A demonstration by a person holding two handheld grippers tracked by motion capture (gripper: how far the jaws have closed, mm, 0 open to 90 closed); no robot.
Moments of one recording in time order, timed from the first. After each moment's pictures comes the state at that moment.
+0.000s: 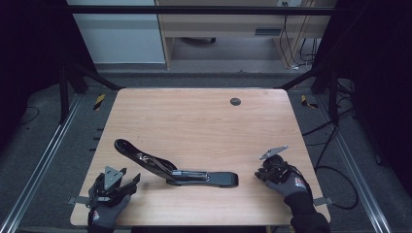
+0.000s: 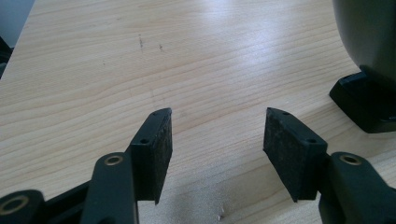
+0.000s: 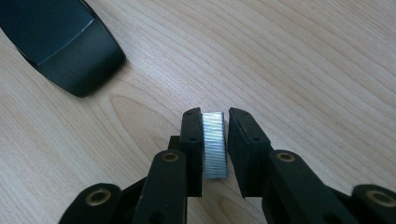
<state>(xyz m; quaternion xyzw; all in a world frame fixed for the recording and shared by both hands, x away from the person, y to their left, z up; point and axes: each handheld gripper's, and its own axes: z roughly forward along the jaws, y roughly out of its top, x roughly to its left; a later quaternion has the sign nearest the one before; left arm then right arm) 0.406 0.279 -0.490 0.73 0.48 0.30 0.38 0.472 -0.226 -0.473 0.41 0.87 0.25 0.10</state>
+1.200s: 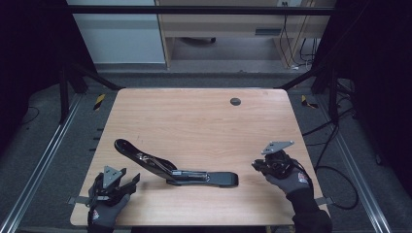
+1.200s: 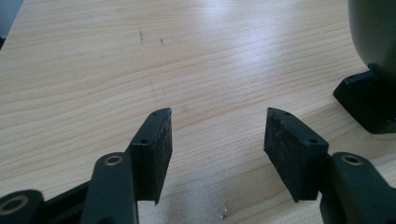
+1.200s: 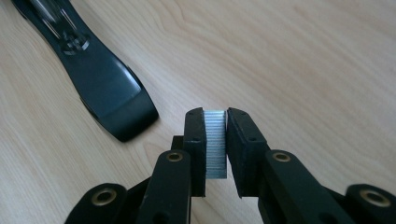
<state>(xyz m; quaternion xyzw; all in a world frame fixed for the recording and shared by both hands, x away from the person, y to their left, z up) 0.409 0.283 -0.493 0.73 0.49 0.29 0.38 0.469 -0.222 -0.434 0.35 0.87 0.32 0.14</state>
